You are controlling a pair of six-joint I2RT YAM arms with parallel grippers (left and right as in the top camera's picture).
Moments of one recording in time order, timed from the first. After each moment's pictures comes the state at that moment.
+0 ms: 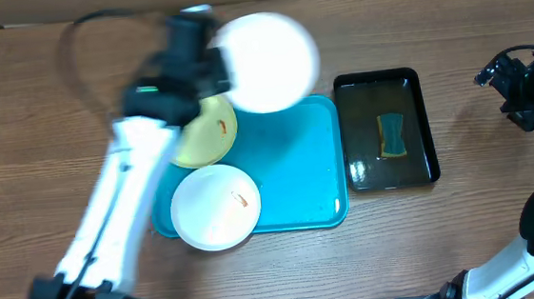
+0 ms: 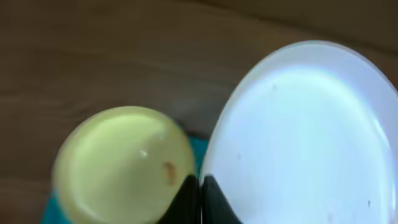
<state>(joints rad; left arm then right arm) -0.26 1.61 1.57 -0.81 -0.10 -0.46 -0.45 1.87 1.49 -0.90 -0.21 0.44</state>
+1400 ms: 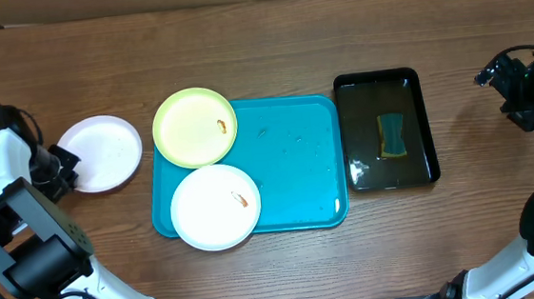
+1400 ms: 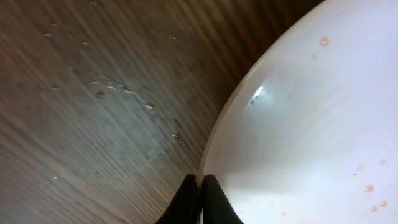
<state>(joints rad) 0.57 2.04 1.51 -1.01 -0.06 -0.42 -0.45 1.87 1.49 -0.90 -0.21 0.44</state>
